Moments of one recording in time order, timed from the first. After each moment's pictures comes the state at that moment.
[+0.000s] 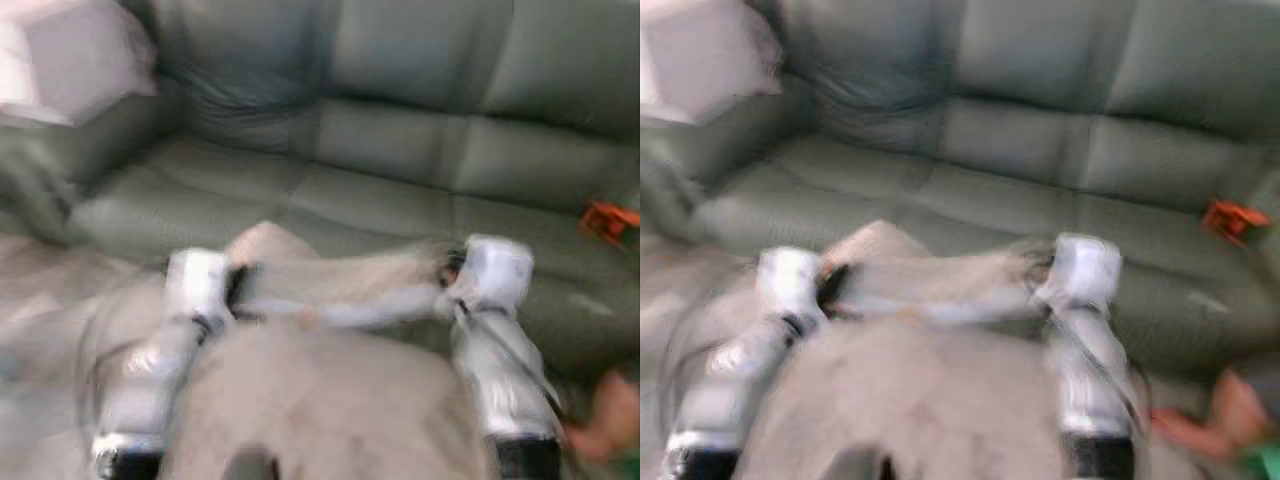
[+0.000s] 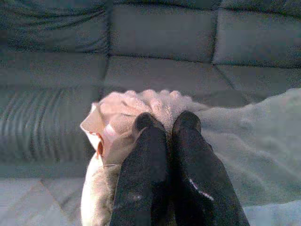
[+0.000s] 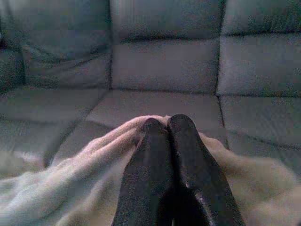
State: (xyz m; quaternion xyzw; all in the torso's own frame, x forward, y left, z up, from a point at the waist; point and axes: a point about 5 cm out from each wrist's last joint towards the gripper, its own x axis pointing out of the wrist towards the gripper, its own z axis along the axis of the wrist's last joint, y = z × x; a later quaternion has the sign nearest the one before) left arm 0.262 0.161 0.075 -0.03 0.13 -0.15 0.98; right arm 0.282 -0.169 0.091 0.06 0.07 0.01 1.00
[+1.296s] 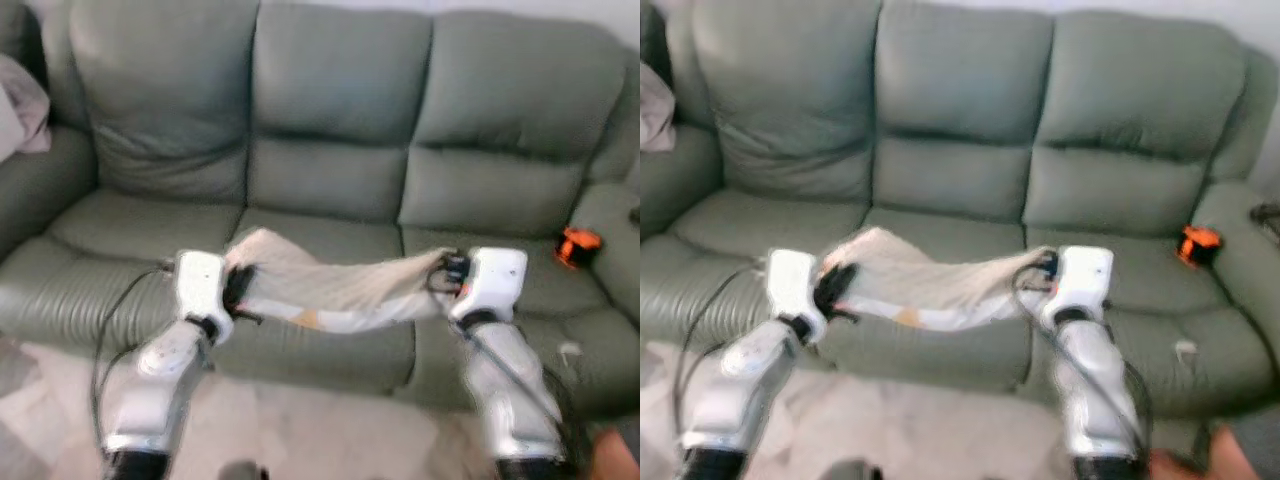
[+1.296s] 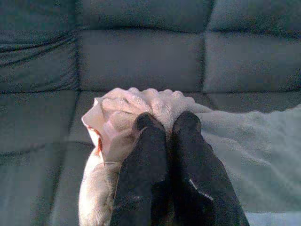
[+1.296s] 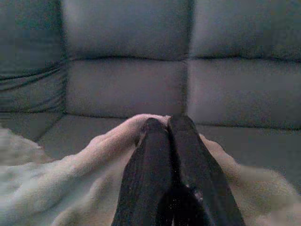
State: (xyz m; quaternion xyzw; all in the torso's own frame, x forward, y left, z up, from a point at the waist) left arm 0.267 0.162 0.079 -0.03 0.11 -0.14 0.98; right arm 0.269 -0.164 0.092 0.03 0.06 0.02 1.00
